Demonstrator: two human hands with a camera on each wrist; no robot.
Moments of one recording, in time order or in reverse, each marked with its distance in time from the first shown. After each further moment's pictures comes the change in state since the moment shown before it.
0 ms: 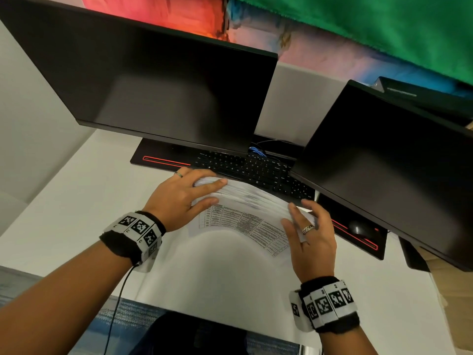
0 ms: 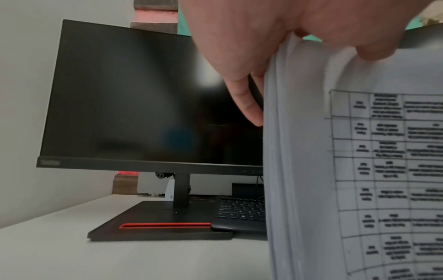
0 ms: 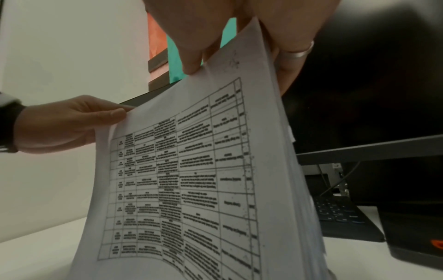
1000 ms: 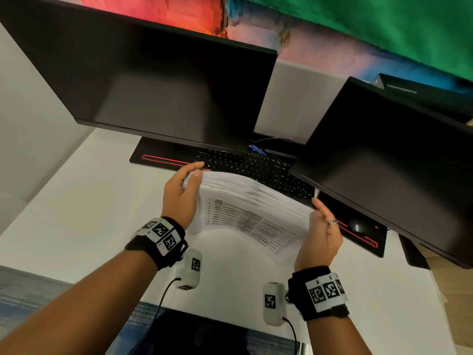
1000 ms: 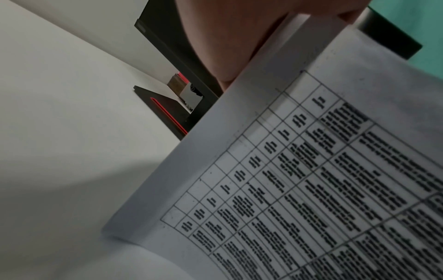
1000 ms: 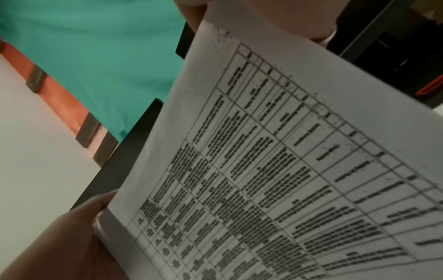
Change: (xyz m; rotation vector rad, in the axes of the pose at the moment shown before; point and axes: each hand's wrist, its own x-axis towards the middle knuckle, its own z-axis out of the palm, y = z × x) left_hand 0.011 0.027 0.027 -0.900 0.488 -0.714; right_hand 0.010 -0.015 0.010 0.734 0.406 0.619
